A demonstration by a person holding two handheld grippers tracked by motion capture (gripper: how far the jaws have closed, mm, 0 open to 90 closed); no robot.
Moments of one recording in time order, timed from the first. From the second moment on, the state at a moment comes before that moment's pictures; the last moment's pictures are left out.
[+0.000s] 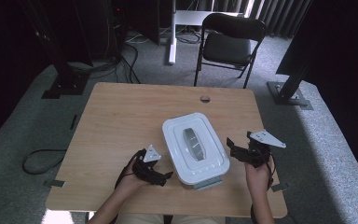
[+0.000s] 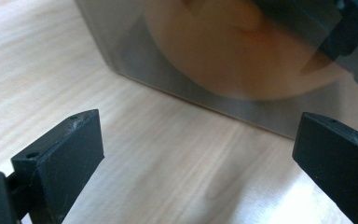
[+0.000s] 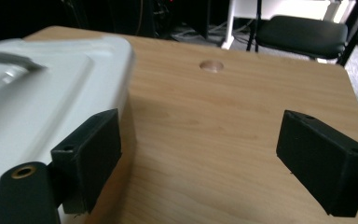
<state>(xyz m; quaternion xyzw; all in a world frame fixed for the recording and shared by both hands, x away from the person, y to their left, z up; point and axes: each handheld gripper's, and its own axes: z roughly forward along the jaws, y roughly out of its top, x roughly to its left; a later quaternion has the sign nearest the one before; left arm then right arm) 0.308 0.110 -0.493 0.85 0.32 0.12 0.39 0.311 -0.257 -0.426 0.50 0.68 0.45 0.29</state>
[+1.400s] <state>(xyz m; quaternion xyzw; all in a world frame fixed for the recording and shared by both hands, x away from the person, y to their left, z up) 0.320 0.126 -0.484 0.86 0.32 0.14 0.38 0.307 -0.221 -0.508 0.50 0.72 0.44 0.20</state>
